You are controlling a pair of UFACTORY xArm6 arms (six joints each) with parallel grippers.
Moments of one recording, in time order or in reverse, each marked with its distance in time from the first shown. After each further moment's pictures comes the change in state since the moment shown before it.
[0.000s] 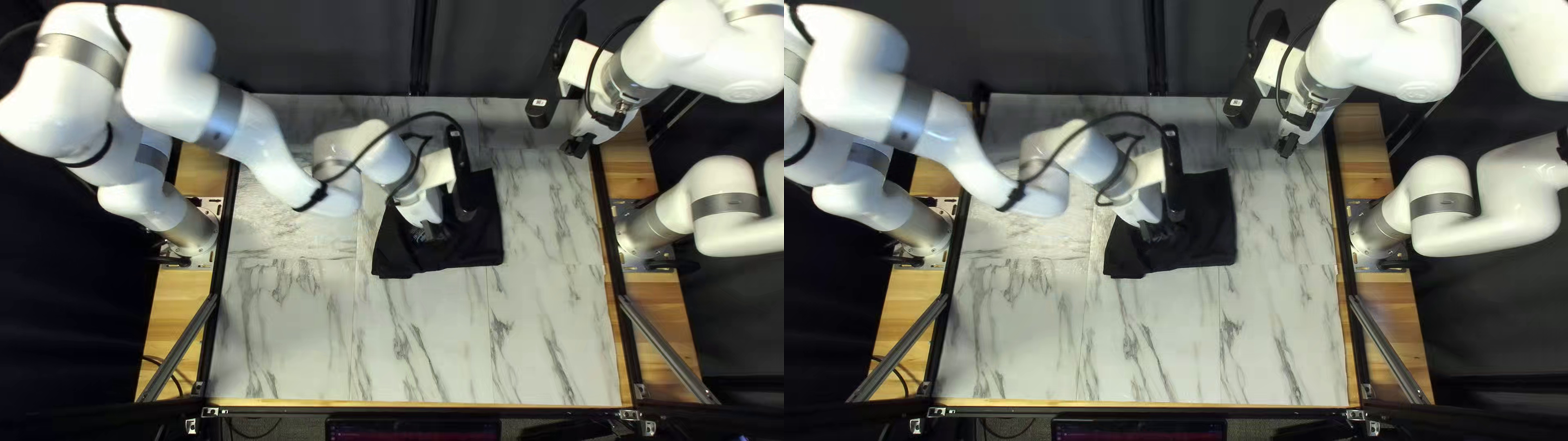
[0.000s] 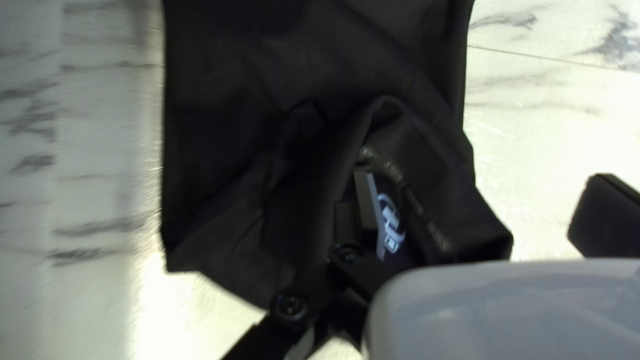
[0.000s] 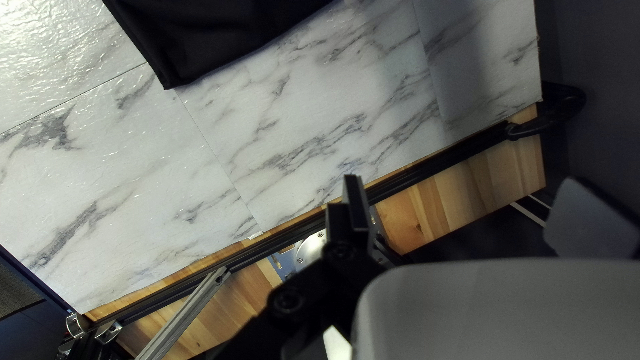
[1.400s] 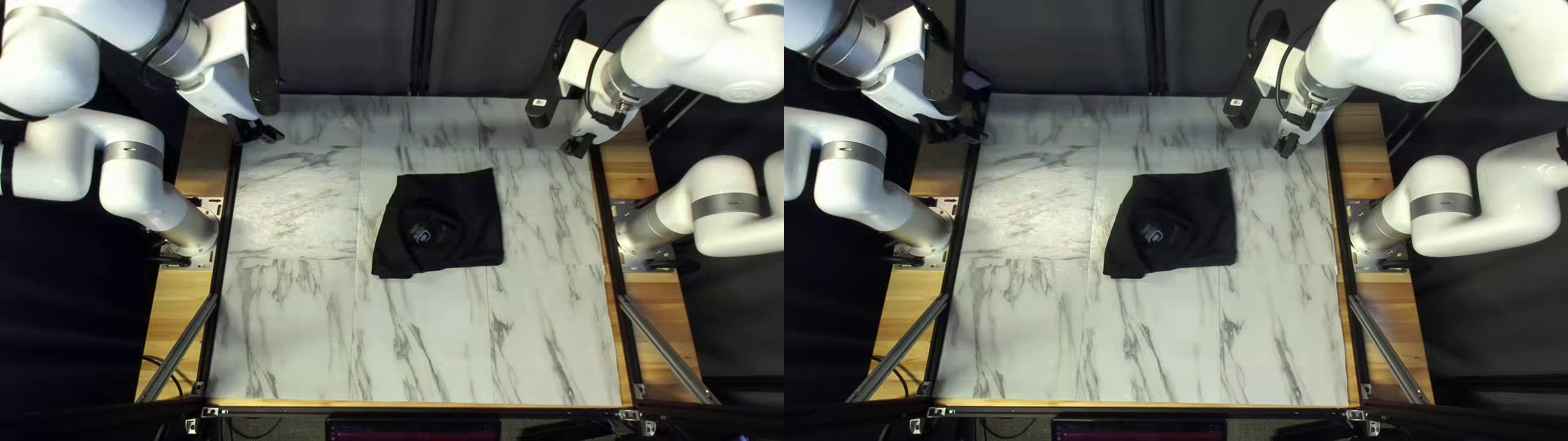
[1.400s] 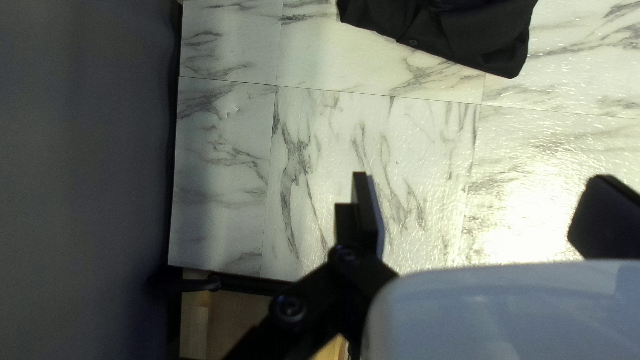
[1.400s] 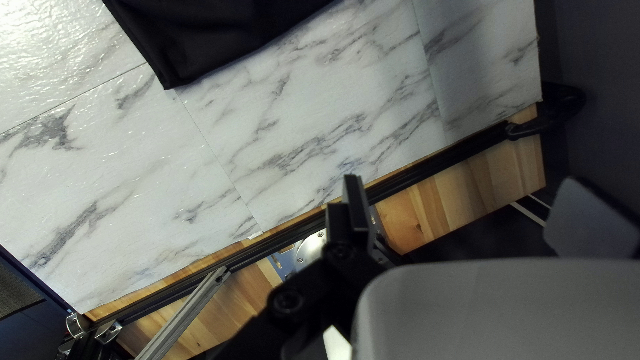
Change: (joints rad) left arm 0.143 -0.928 0.023 0.189 0.968 0.070; right arm 0.000 0.000 0.000 0.000 0.000 0.000
